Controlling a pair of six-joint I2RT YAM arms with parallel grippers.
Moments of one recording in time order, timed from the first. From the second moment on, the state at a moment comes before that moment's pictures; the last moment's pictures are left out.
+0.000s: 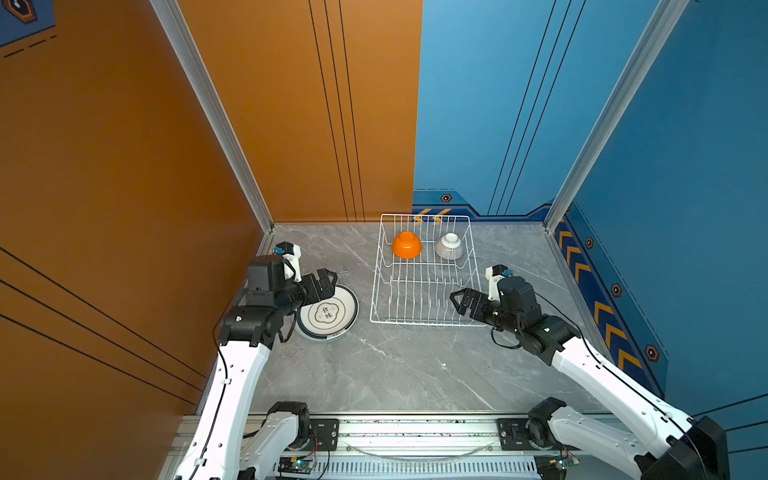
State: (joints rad) left arm -0.05 0.89 1.01 -0.74 0.27 -0.40; right arm 0.54 1.05 0.80 -0.37 -0.09 0.75
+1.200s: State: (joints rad) left arm -0.11 0.85 0.82 -0.50 0.32 -0.51; right arm 0.48 2.23 1.70 -0.07 -0.06 0.83
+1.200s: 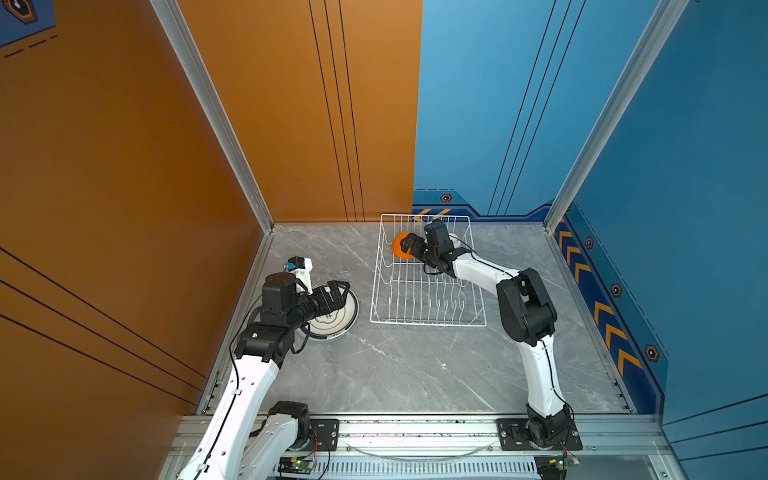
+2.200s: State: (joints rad) left arm -0.10 0.89 0.81 -0.50 0.32 -0.51; right arm 0.45 2.42 1.93 -0.14 -0.09 0.84
